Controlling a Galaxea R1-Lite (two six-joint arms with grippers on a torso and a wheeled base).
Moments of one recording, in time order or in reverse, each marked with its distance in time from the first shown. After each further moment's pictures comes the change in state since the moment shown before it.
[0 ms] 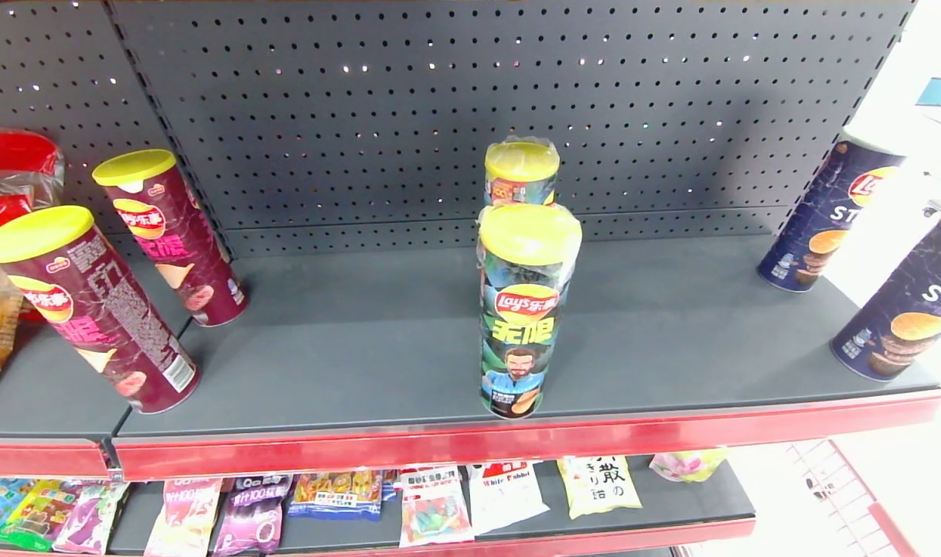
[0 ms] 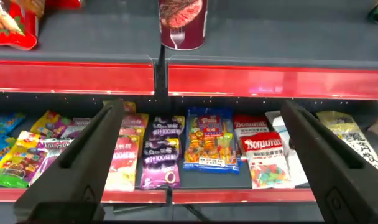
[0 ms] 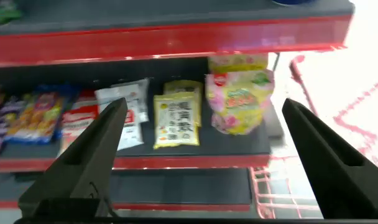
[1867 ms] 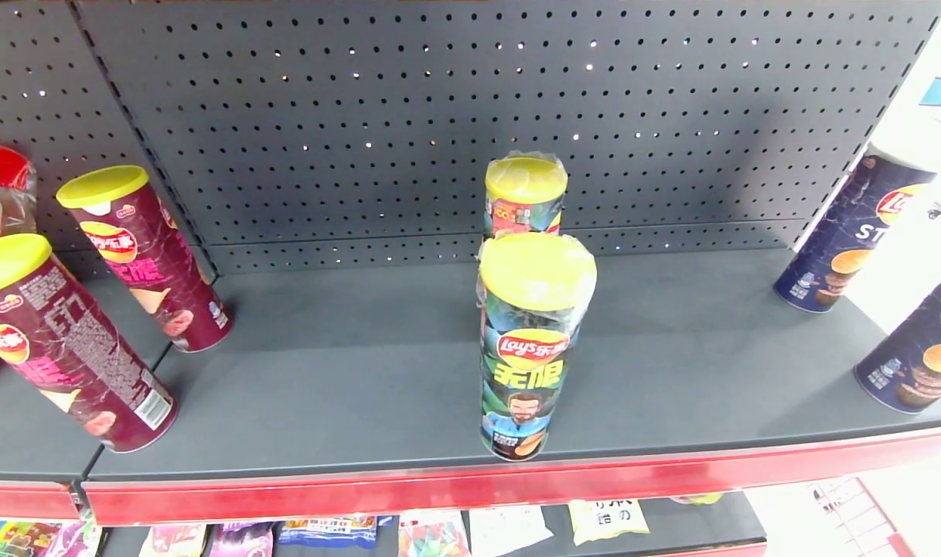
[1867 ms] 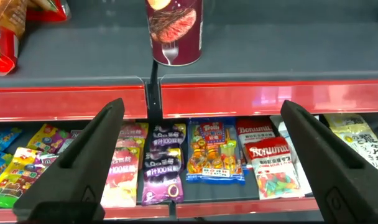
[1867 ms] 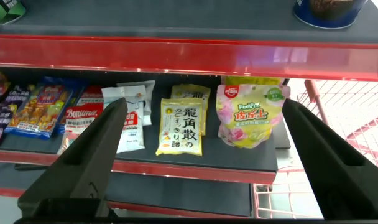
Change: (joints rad) left arm 0.000 0.001 0.004 0.001 -0.015 0.040; right arm 0.004 0.002 0.002 0.006 0.075 -0.050
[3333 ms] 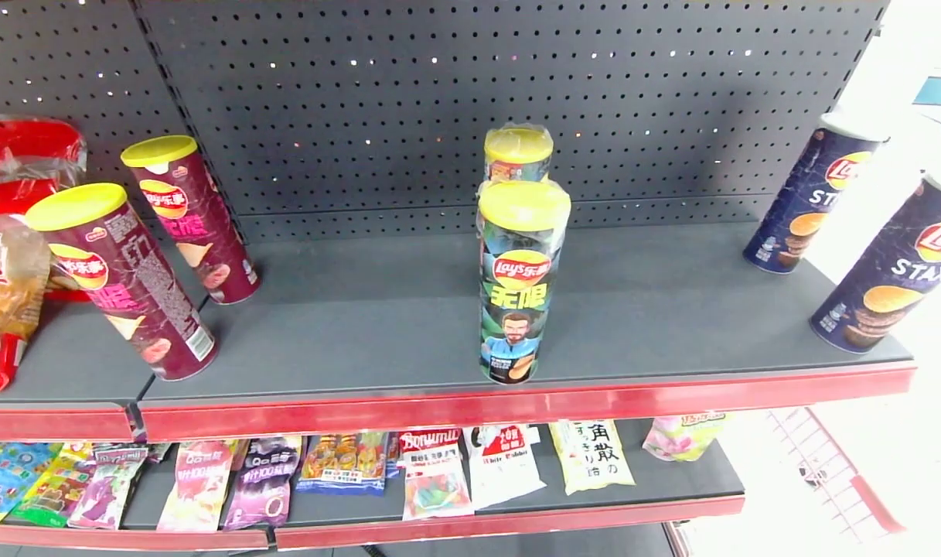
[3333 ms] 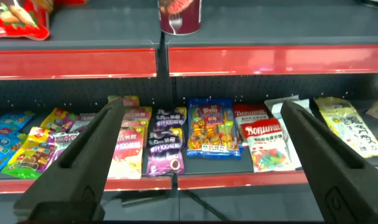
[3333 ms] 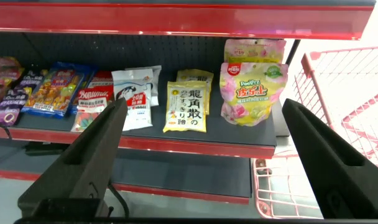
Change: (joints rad) left arm 0.000 0.000 0.000 0.000 0.000 0.001; right arm 0.000 0.000 0.000 0.000 0.000 0.000
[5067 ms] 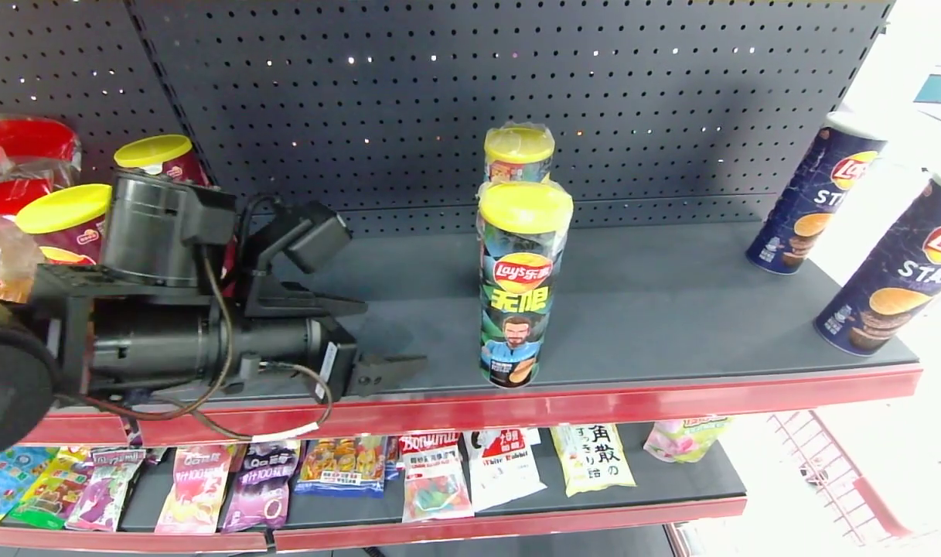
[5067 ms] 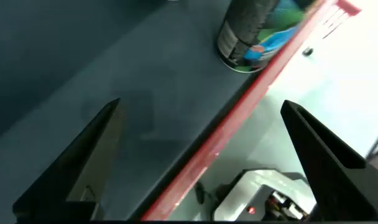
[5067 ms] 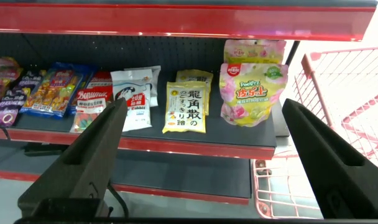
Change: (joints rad) left arm -0.499 1.577 -0.906 -0.164 -0.296 0.163; right arm 0.000 0.000 0.000 0.000 0.000 -0.001
